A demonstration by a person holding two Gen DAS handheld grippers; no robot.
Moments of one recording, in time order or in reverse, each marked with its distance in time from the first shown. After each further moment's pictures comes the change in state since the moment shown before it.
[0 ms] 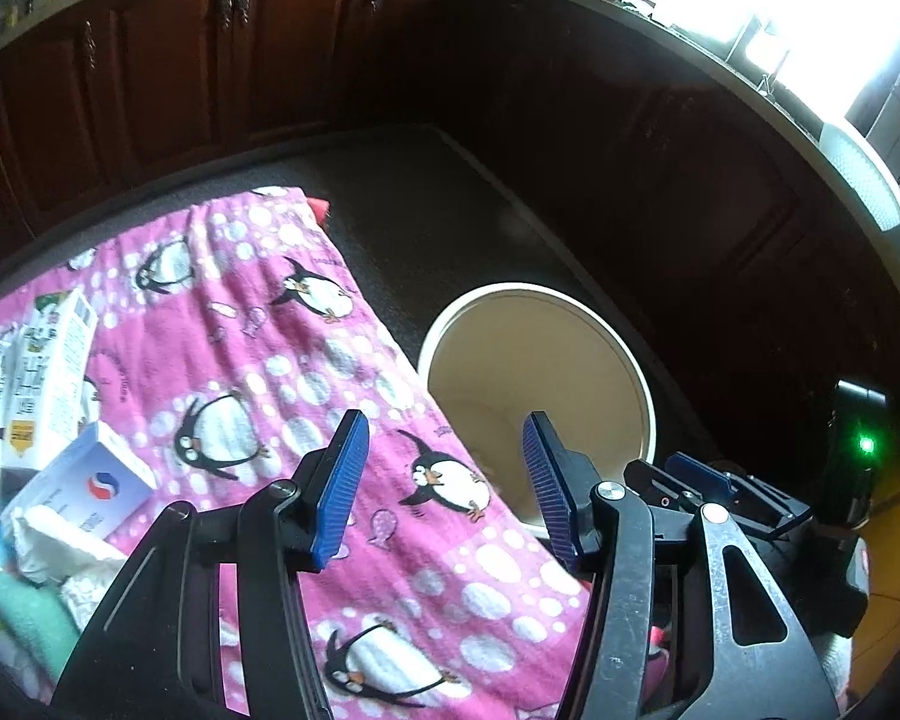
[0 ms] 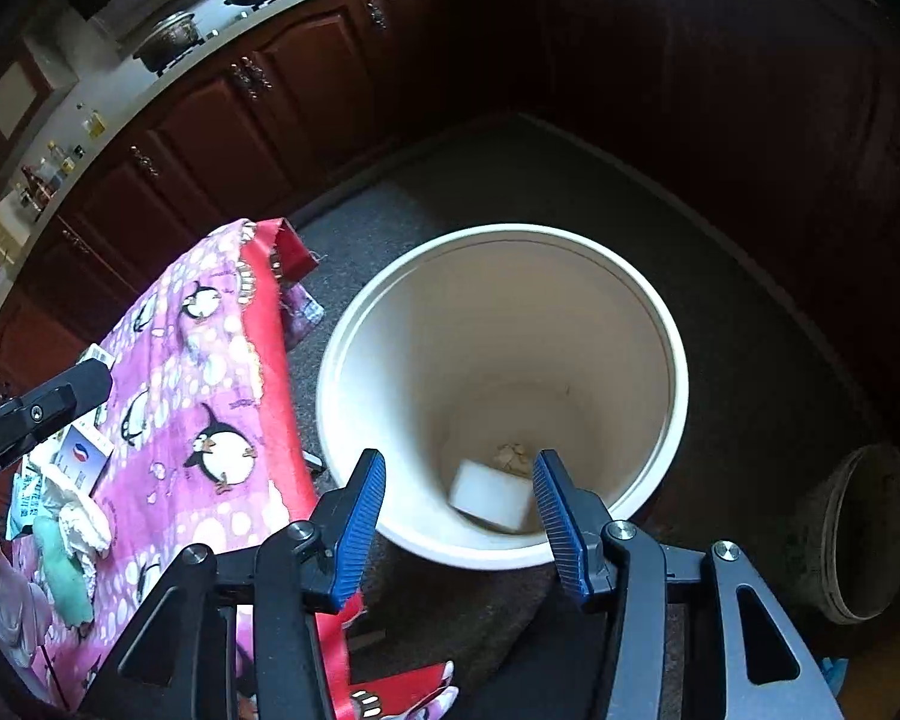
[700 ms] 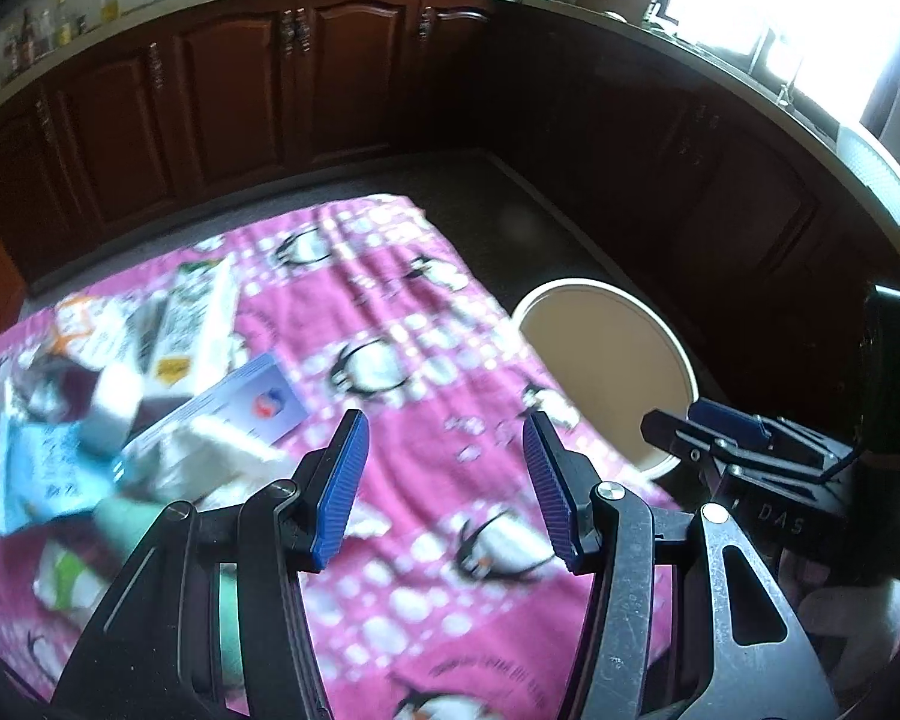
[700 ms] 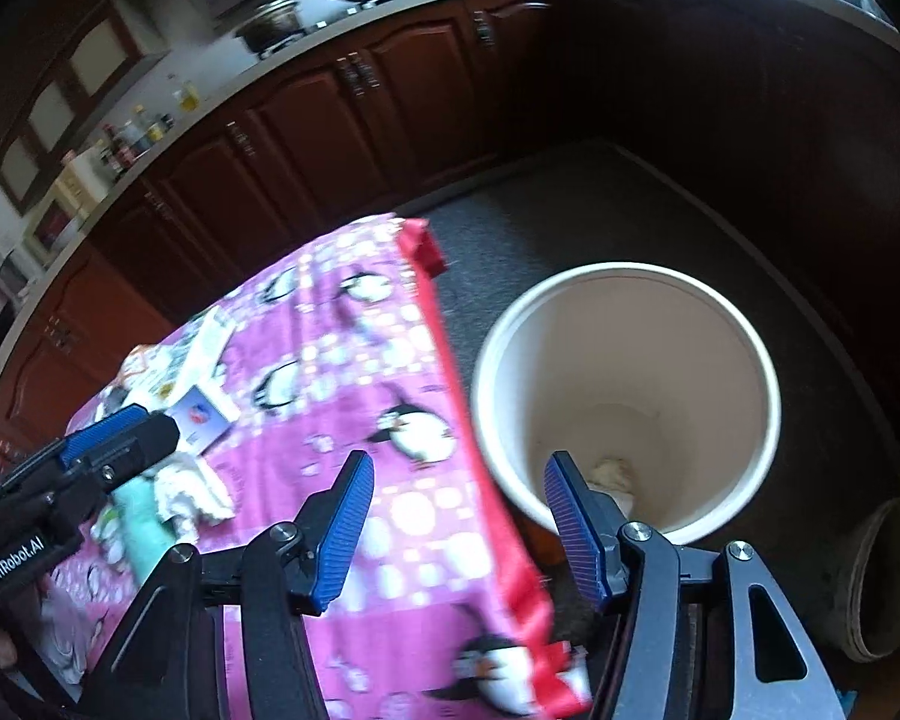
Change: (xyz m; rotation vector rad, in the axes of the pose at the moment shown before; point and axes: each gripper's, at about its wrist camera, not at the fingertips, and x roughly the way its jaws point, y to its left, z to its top) left arm -0.077 0.045 -0.048 -0.009 -0.055 0.116; right arm -0.035 0.089 -0.017 -0.148 -0.027 0.144
